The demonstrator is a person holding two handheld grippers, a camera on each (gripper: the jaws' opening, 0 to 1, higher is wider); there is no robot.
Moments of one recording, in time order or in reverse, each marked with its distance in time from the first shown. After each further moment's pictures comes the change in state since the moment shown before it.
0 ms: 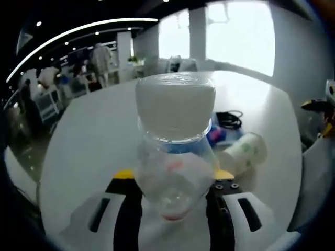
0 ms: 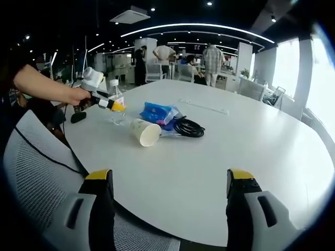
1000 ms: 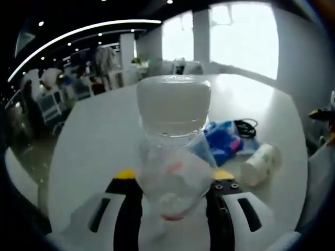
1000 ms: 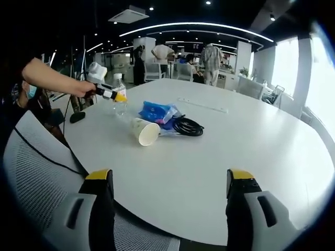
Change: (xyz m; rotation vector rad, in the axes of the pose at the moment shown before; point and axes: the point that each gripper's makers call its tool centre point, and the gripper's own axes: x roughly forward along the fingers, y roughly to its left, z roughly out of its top) left arm 0.014 0.053 0.024 -0.008 -0.017 0.020; right arm 0.002 -0.002 -0.001 0.004 0.012 -0.005
